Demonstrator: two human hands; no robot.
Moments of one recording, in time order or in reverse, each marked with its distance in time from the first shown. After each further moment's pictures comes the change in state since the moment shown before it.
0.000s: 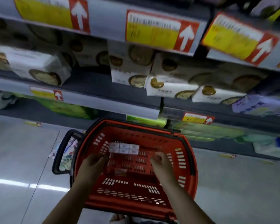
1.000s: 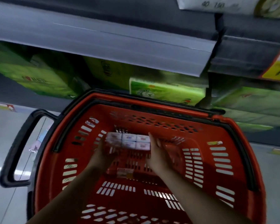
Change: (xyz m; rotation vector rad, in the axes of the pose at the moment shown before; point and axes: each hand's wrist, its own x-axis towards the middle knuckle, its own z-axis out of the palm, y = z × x) left_hand 0.167 -0.109 0.071 -0.111 -0.206 -0.012; right_hand 0.185 0.126 0.122 -0.582 -0.110 -0.392
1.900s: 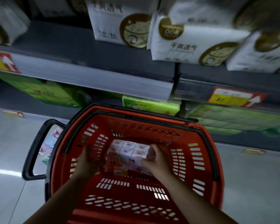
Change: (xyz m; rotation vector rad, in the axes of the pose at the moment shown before) left_hand -0.033 -0.002 -0.027 0.085 0.144 0.074; right_hand -0.071 -0.034 -0.085 0.571 -0.038 0.148
